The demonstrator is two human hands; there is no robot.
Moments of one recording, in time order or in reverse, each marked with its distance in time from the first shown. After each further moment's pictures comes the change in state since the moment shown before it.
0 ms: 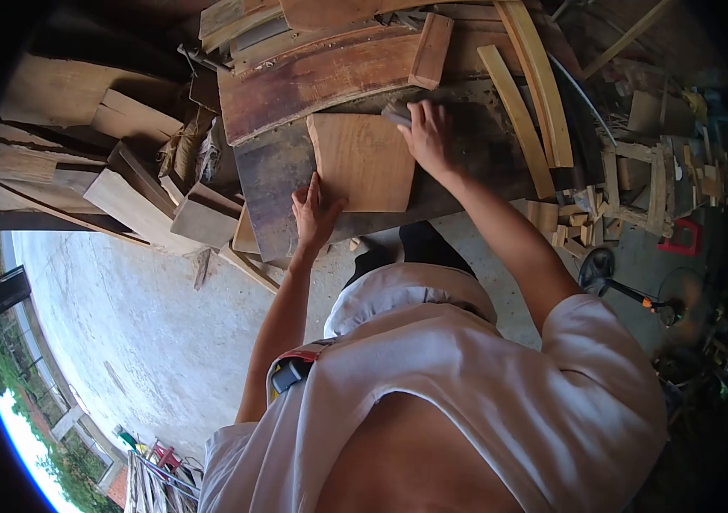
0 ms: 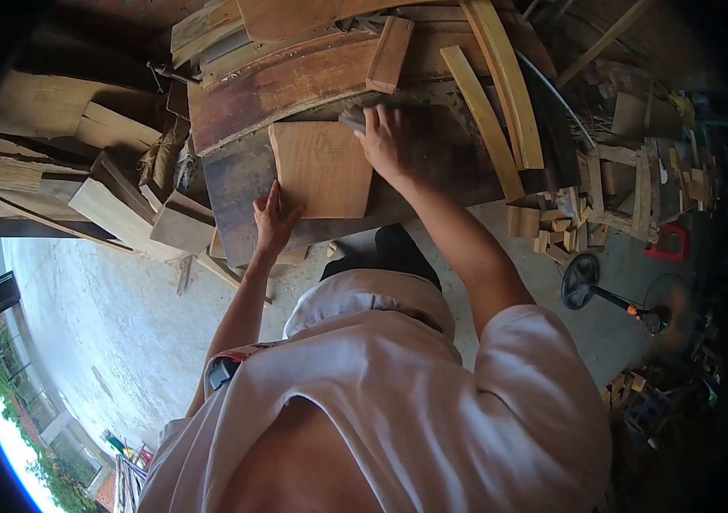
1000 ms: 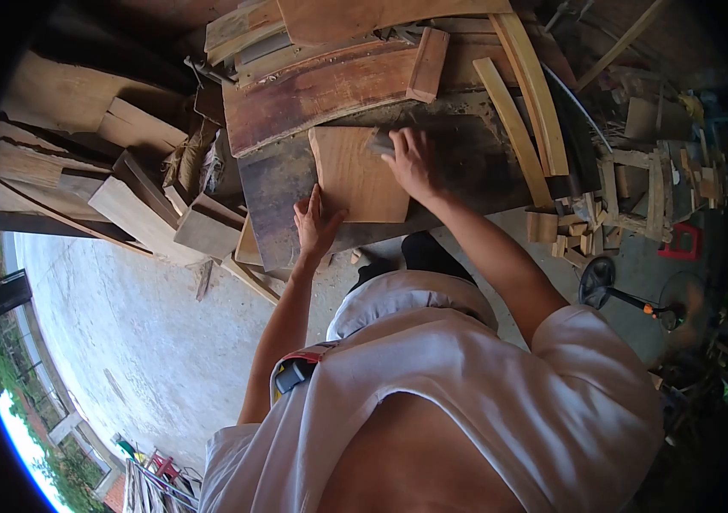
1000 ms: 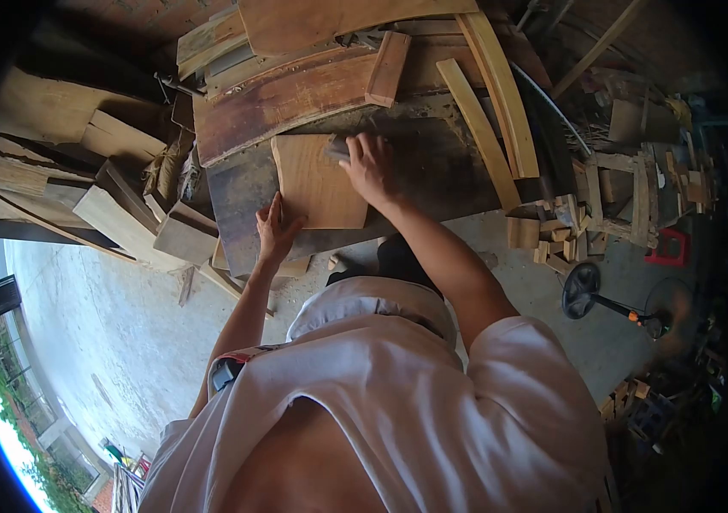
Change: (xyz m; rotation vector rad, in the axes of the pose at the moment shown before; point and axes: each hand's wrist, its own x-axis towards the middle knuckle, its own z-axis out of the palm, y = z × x) left_hand 0.000 -0.003 0.005 0.020 0.039 0.032; right_hand -0.021 -0.027 0.003 0.079 -0.008 -0.037
